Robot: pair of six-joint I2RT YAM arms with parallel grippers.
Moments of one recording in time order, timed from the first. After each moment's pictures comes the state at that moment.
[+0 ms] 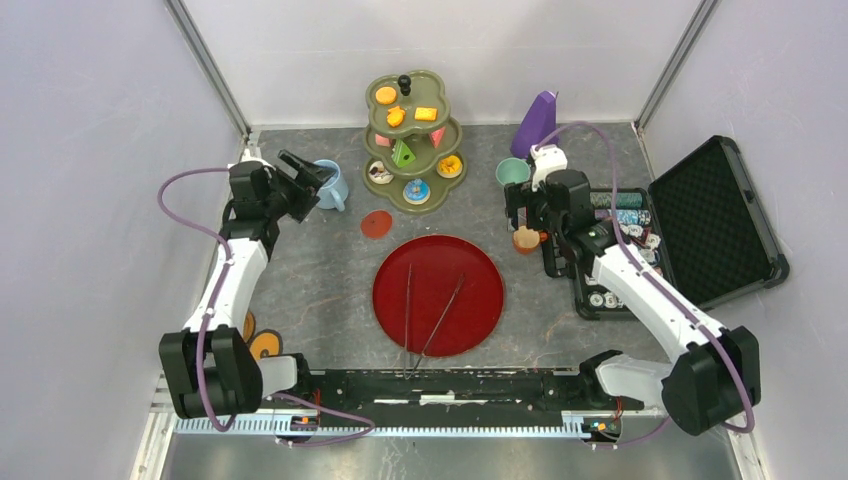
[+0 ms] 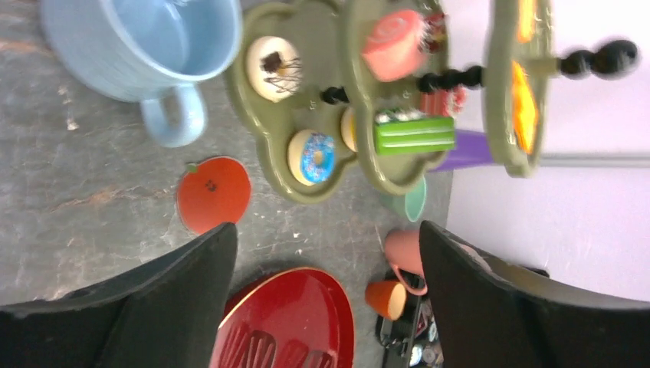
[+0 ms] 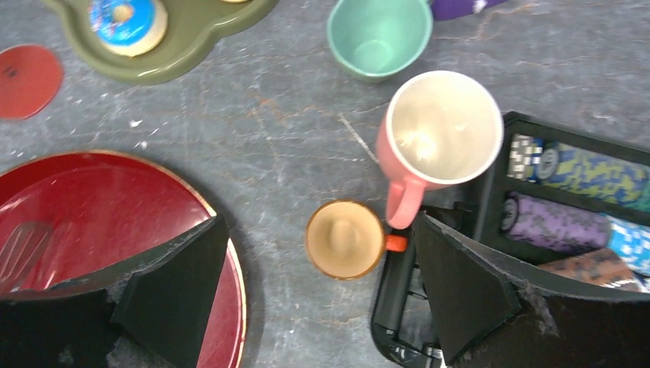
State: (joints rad) left arm 0.09 1.25 0.91 -0.14 0.30 -0.93; right arm 0.40 1.18 0.90 -0.24 0.11 0.07
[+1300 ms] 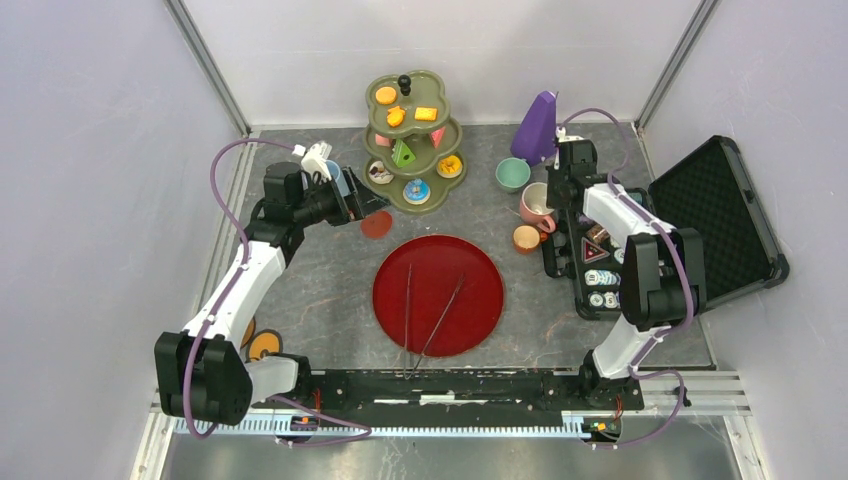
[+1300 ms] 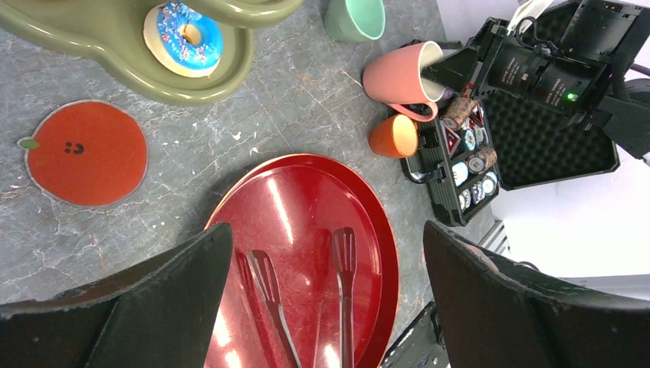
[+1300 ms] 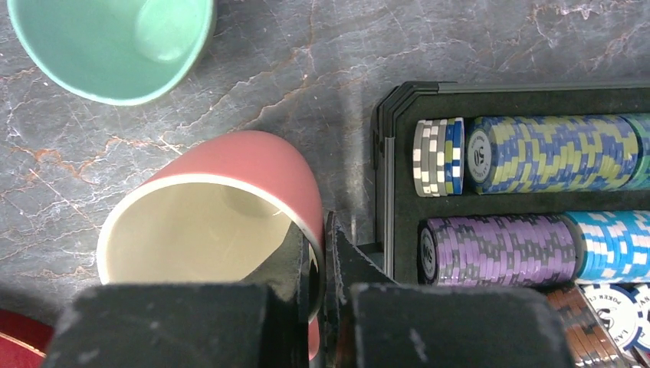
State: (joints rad) left arm -0.14 1.21 0.91 -0.16 0.61 -0.52; right arm 0.11 1.72 1.20 -0.34 0.14 0.11
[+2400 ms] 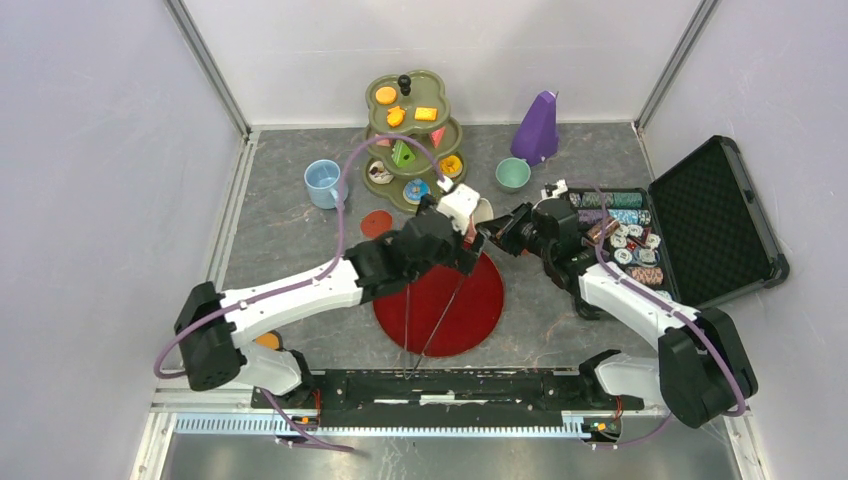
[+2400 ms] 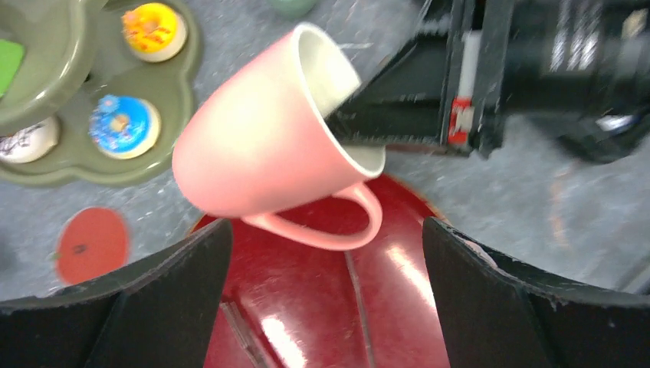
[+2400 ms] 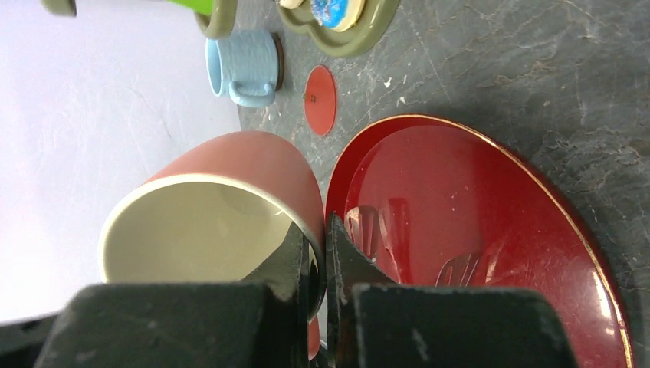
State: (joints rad) left arm -1.03 1.36 1.12 -0.17 -0.31 -0.20; right arm 0.44 1.23 0.65 0.16 -0.18 1.15
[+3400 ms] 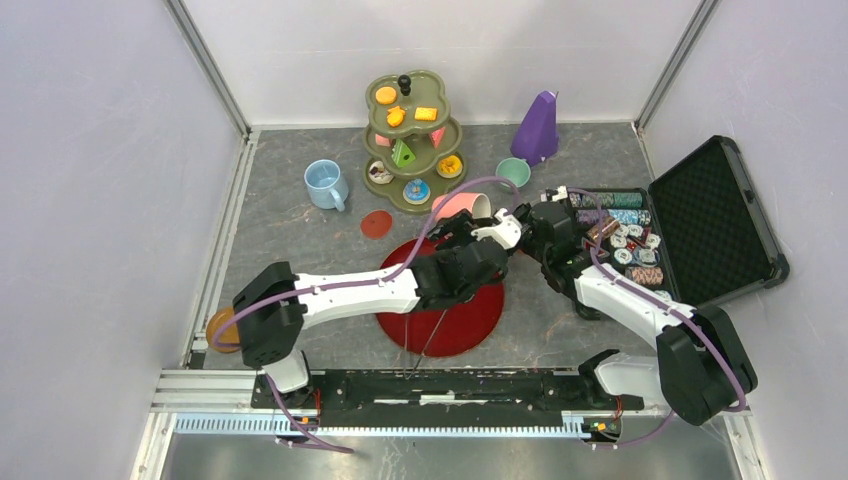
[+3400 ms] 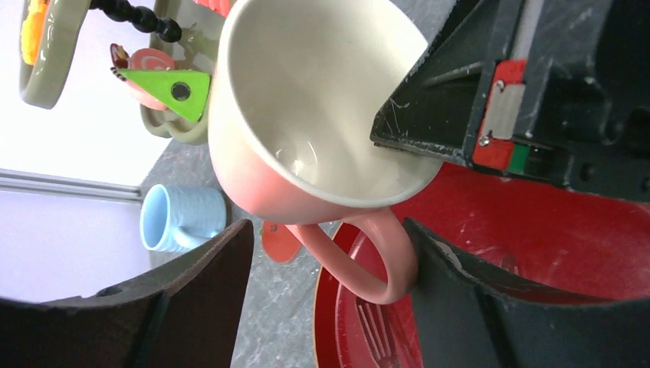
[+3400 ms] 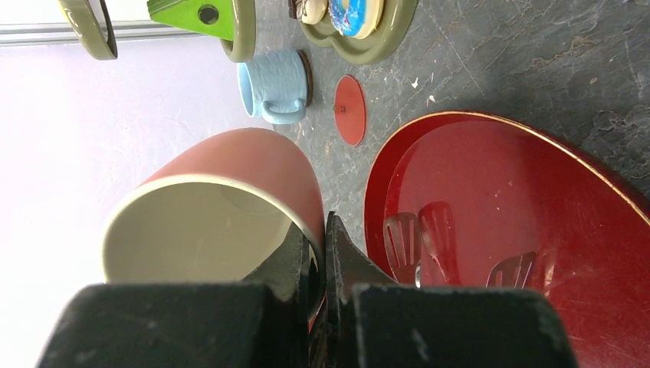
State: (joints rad) left arm -1.19 1.67 1.22 -0.17 -0.93 0.20; right arm 0.48 1.25 0.63 0.23 -0.11 1.36
